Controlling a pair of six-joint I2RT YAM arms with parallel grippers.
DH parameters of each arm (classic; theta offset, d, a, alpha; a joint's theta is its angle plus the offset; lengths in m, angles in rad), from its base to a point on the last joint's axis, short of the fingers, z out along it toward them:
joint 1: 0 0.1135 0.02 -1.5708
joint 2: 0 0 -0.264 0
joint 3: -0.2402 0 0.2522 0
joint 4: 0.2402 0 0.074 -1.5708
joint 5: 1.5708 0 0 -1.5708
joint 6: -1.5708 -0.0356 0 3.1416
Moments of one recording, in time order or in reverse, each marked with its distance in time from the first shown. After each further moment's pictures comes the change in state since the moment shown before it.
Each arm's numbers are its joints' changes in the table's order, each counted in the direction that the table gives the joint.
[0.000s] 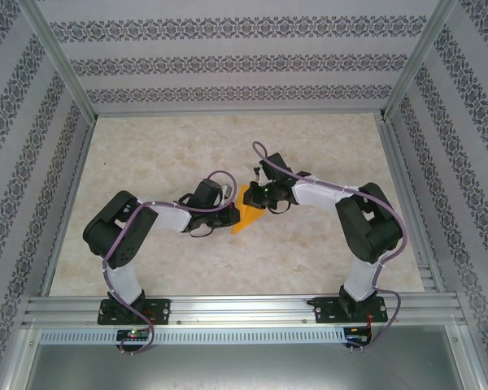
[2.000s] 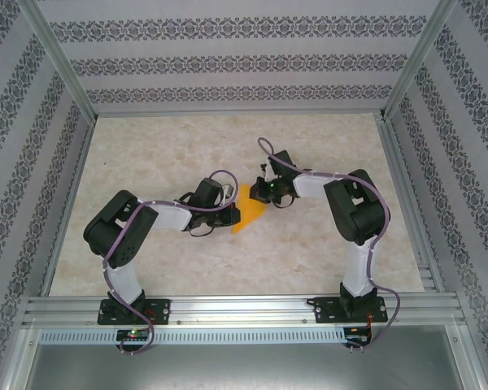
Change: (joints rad) left arm 0.000 0.005 -0.017 0.033 0.005 -0.053; right arm -0.145 0.175 -0.058 -0.111 -0.052 0.066
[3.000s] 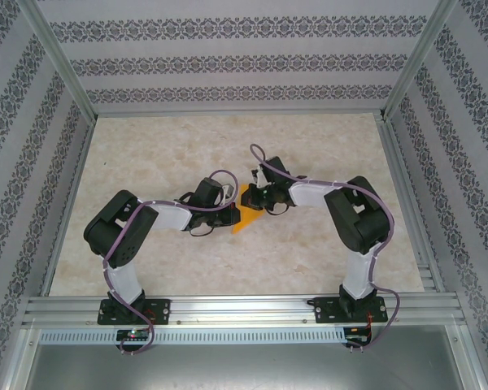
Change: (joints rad) left arm -0.002 0.001 -0.003 0.000 0.004 0.000; right arm 0.122 -0.079 0.086 -0.058 -0.024 -0.076
